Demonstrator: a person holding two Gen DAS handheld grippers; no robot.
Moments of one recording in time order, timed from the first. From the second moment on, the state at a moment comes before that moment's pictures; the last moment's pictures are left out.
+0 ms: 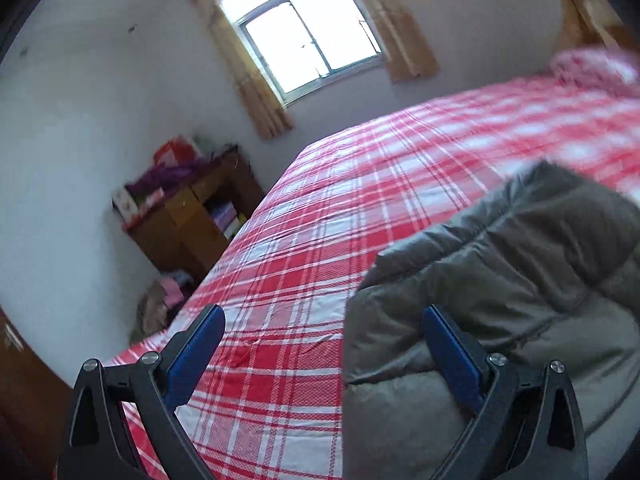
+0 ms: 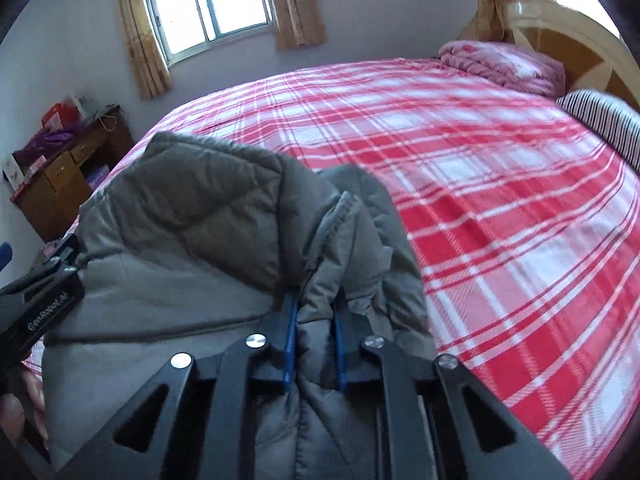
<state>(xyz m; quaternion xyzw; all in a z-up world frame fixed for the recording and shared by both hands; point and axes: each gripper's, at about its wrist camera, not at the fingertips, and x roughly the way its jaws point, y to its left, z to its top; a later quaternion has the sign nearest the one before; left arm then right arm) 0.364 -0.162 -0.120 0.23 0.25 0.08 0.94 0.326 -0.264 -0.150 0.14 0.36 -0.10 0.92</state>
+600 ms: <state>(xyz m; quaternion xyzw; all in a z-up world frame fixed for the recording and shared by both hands) 0.378 -0.165 -0.160 0.23 0.25 0.09 0.94 0.333 -0.272 -0.177 0.14 0.36 -0.09 0.92</state>
